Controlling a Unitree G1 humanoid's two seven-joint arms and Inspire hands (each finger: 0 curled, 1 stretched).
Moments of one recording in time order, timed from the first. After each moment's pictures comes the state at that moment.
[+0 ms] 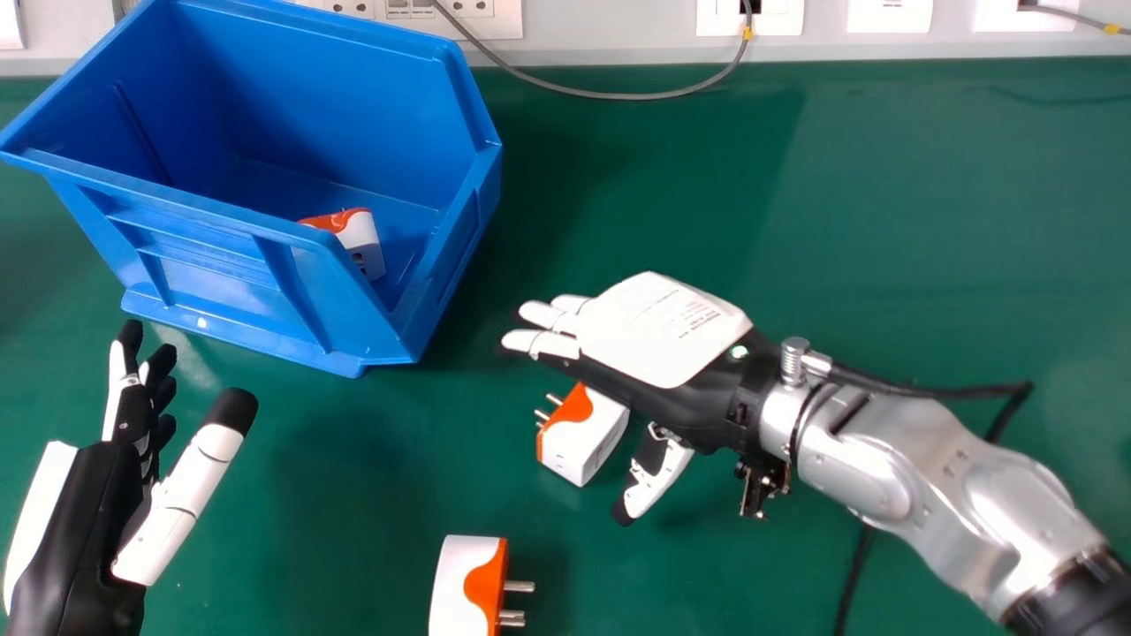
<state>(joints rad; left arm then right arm) 0.48 0.25 0.30 -0.22 -0.04 -0.14 -0.18 -0.49 -0.45 0.55 0.32 -0.88 -0.41 0.22</state>
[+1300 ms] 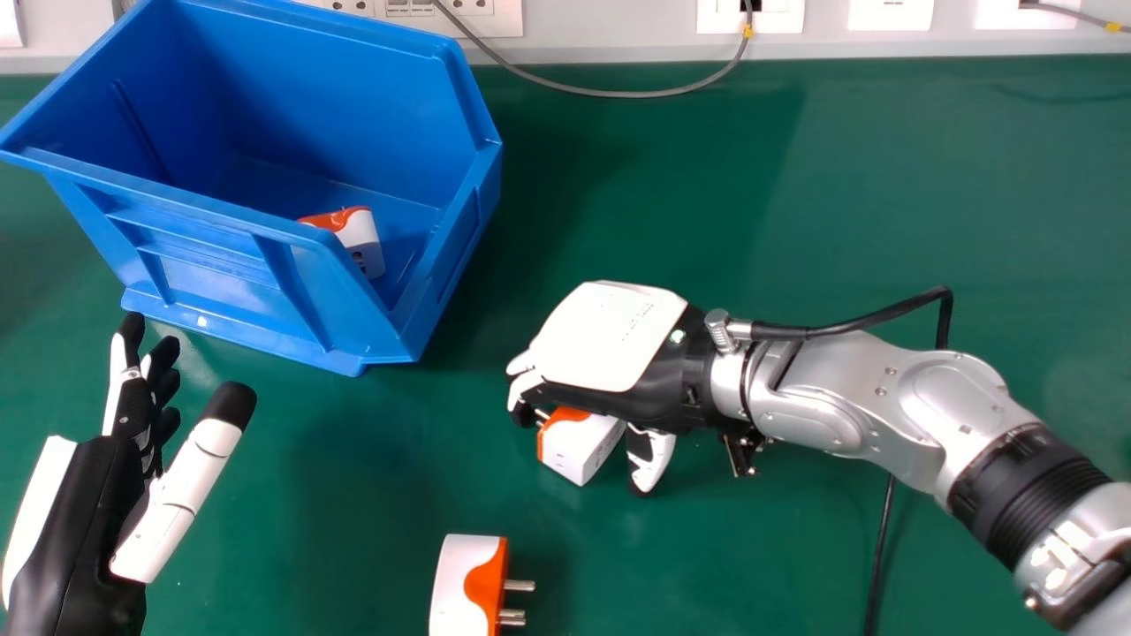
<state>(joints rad) 0.49 0.25 0.30 -0.26 -0.06 -0.11 -0.19 -0.76 -0.38 0.72 0.67 -1.02 -0.54 0.14</state>
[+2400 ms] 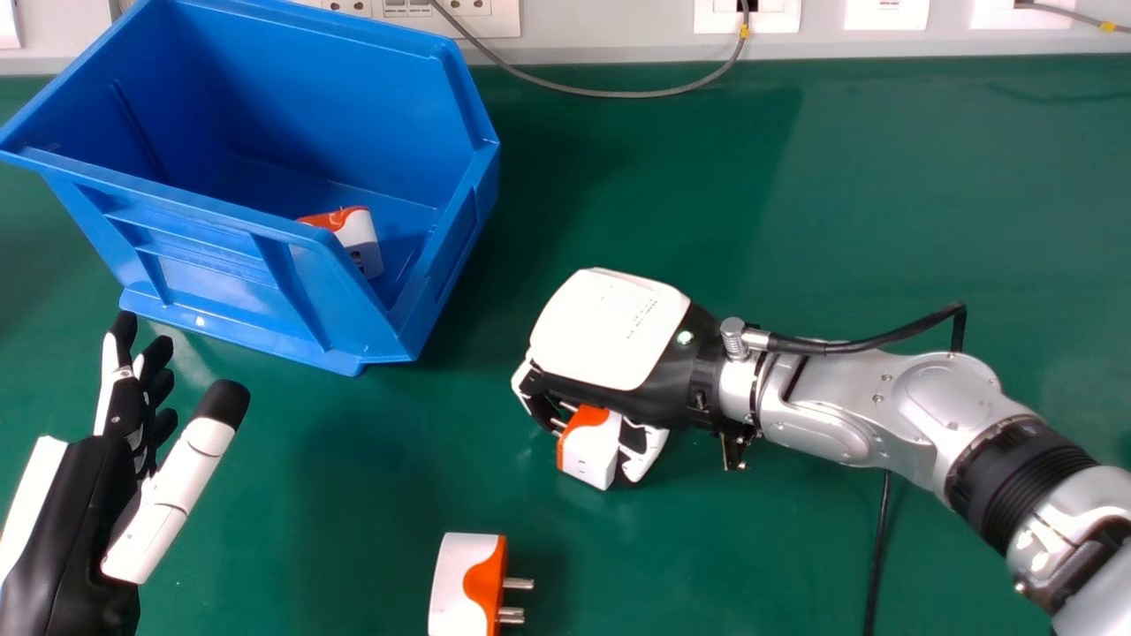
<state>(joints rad) 0.51 0.25 0.31 -0.29 -0.08 -0.09 -0.19 -0.80 -0.37 0.78 0.84 -1.07 -0.60 -0.19</state>
